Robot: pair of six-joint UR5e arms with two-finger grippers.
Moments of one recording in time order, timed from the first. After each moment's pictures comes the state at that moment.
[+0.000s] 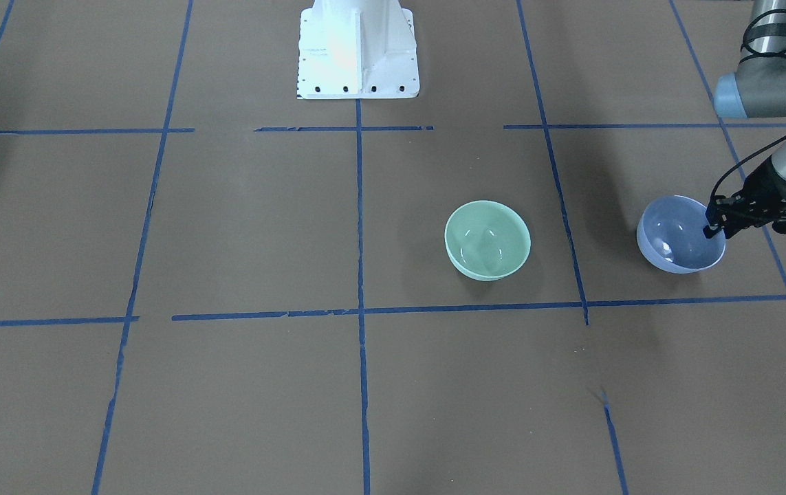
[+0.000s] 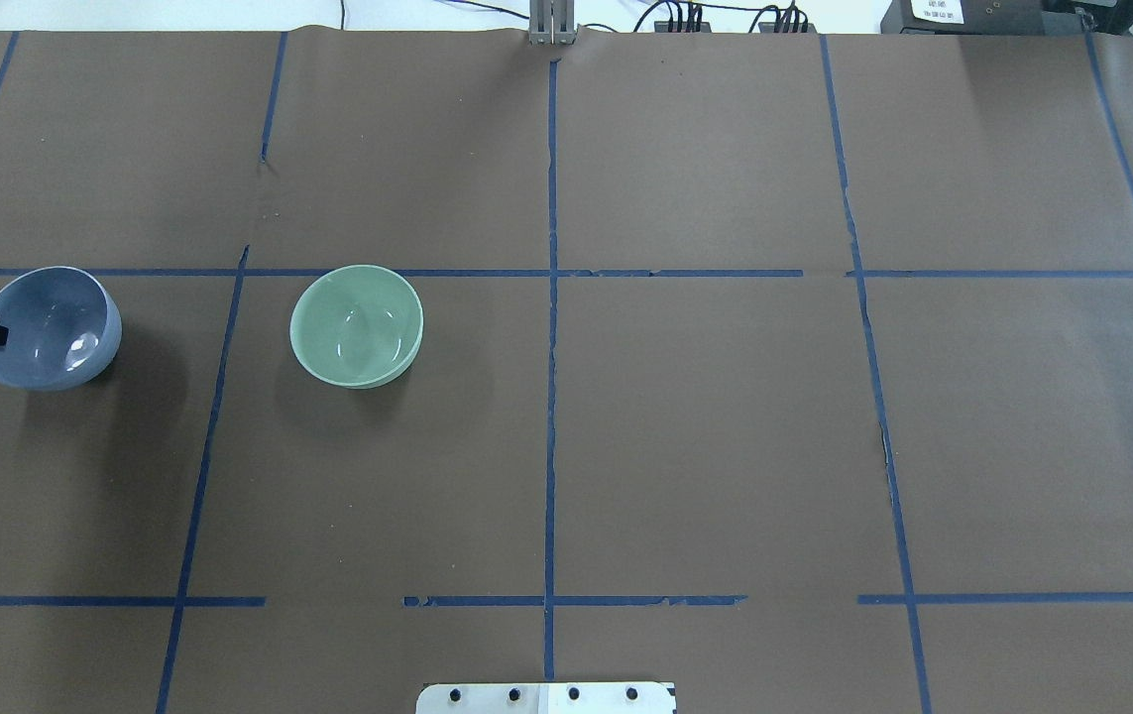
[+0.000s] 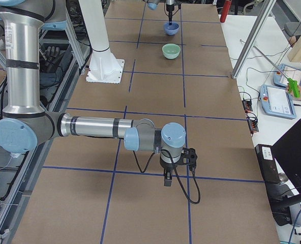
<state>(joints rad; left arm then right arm) -1.08 -1.54 -1.52 -2.26 -2.22 -0.71 1.58 -1.63 1.61 -1.55 2.27 0.03</state>
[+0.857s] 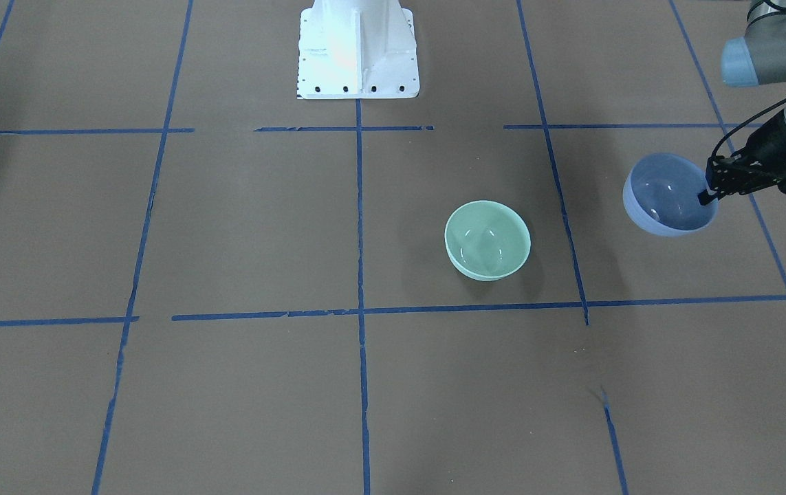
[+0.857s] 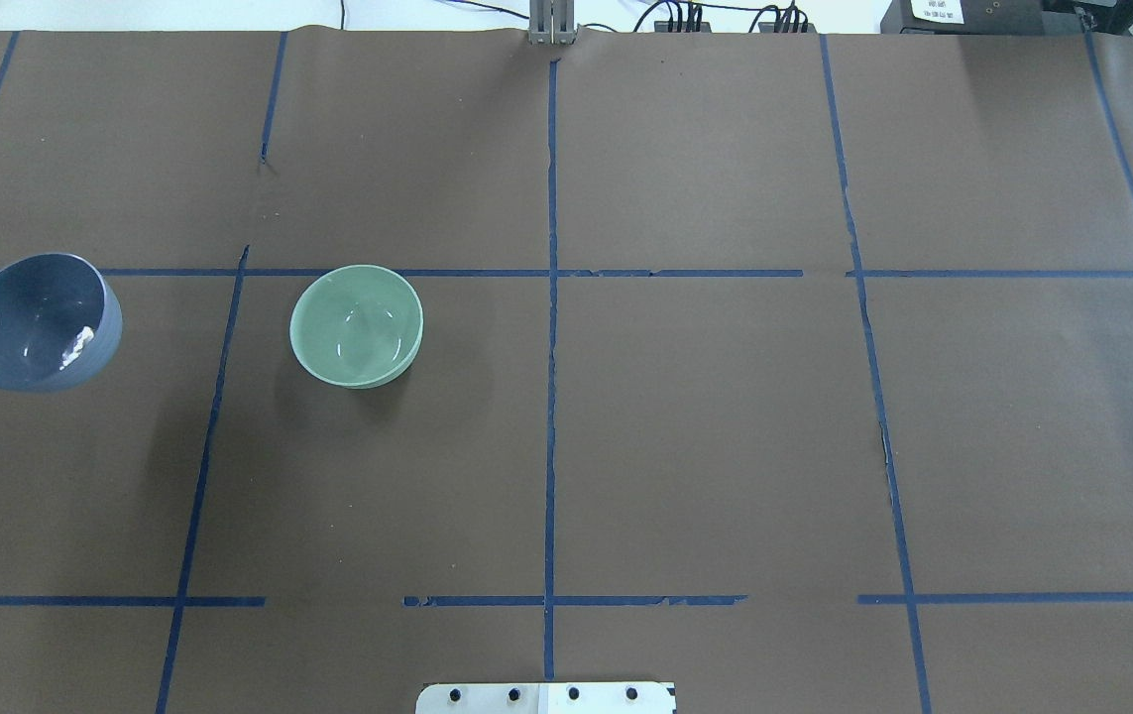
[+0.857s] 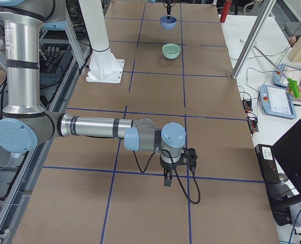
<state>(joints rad) -1.17 -1.51 -1.83 -1.99 -2.38 -0.64 1.58 -1.63 1.61 -1.55 2.27 0.03</state>
